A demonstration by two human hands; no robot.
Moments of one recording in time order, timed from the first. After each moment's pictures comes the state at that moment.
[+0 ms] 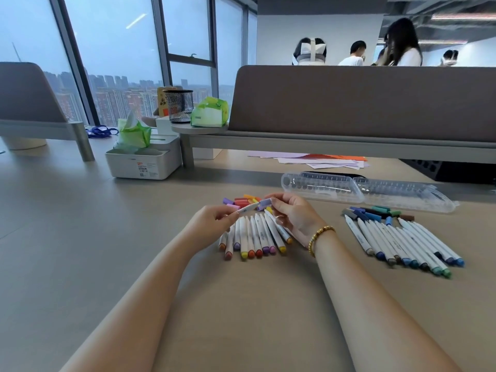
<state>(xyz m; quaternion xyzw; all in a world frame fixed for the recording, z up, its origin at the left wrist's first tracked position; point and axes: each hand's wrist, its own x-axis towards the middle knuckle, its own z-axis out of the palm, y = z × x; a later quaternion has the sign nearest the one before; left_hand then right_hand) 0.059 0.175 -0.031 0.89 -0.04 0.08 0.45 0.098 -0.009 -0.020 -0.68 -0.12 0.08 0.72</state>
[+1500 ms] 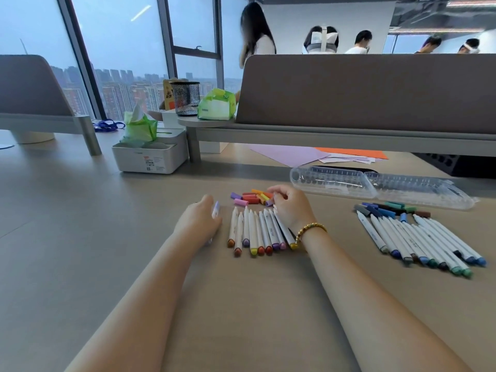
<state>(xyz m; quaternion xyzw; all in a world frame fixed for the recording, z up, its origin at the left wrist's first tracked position) 0.073 0.198 -0.035 0.96 0.15 0.08 0.23 0.125 0.018 -0.037 -0.85 -0.13 -0.12 0.49</state>
